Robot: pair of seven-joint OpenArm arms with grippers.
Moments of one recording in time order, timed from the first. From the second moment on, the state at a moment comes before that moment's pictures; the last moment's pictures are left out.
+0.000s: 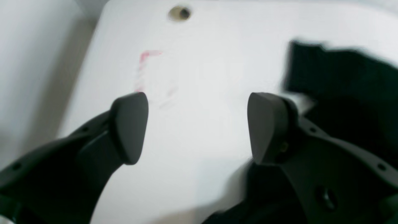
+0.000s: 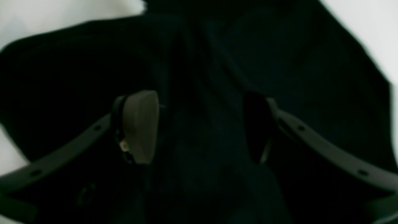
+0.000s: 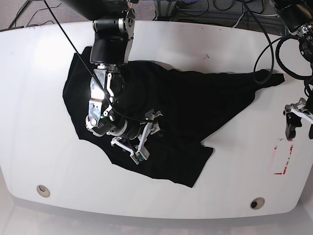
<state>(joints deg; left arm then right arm) 0.9 -26.4 -34.5 107.6 -33.0 -21.4 56.2 19.0 -8.9 8.6 80.7 13.0 40.4 -63.8</state>
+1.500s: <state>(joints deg) 4.6 -26.5 -38.7 107.5 -30.9 -21.4 56.2 24.6 -8.8 1.4 56.7 26.9 34.7 -55.8</state>
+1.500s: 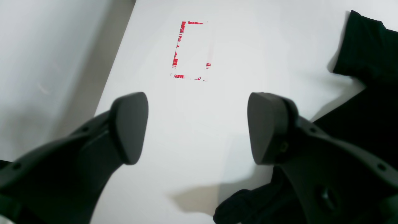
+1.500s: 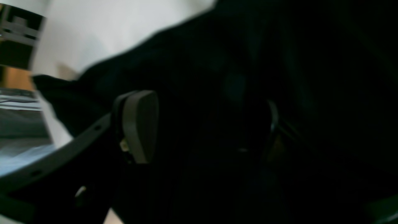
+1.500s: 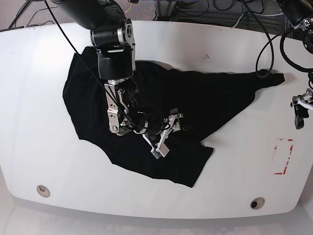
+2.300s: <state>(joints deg) 4.4 -26.3 -38.6 107.5 -30.9 -21.4 56.2 24.7 -7.6 1.3 56.7 25.3 27.6 -49.5</state>
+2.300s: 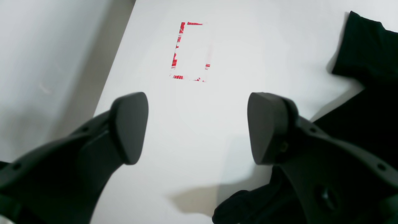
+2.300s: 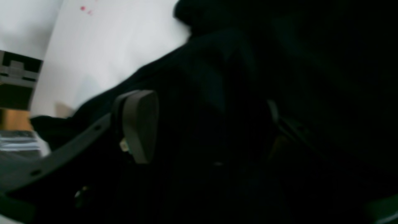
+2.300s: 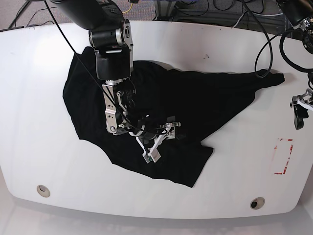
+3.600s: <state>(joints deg) 4.4 -26.3 -38.4 107.5 -30.8 -21.5 56.2 21.6 -8.6 -4.7 56.8 29.2 28.9 -49.8</state>
